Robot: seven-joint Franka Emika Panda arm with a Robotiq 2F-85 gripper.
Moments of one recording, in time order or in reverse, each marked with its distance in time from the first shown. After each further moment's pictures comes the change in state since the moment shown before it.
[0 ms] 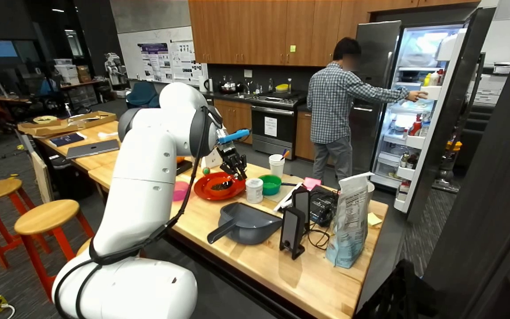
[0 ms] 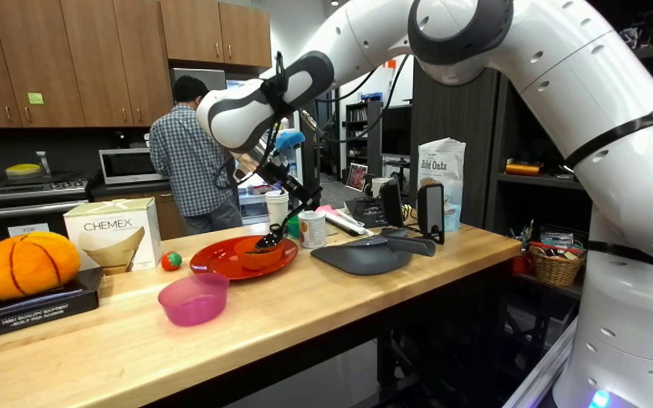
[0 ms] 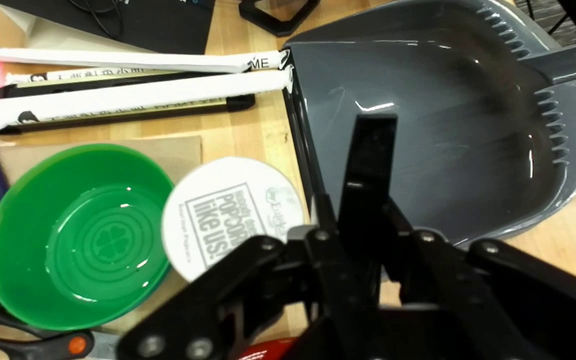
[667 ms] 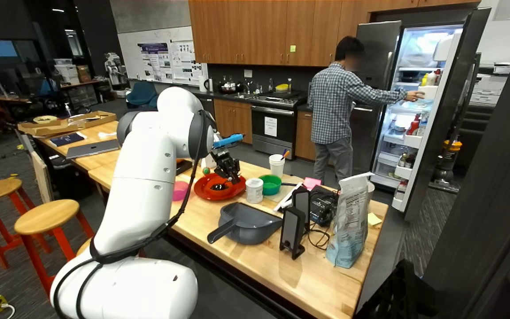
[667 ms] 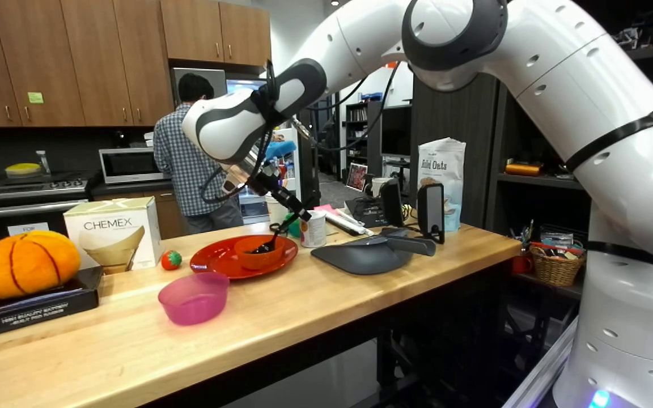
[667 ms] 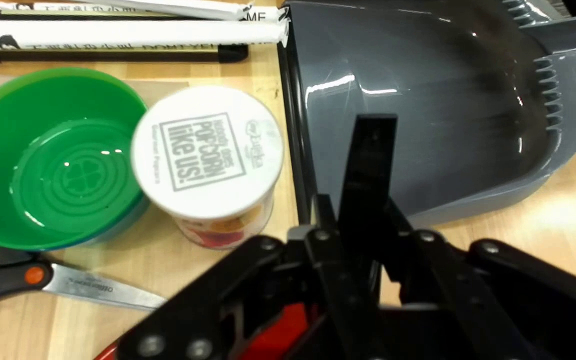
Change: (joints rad) arm 0.039 0.037 0.009 0.008 0.001 0.010 -0.038
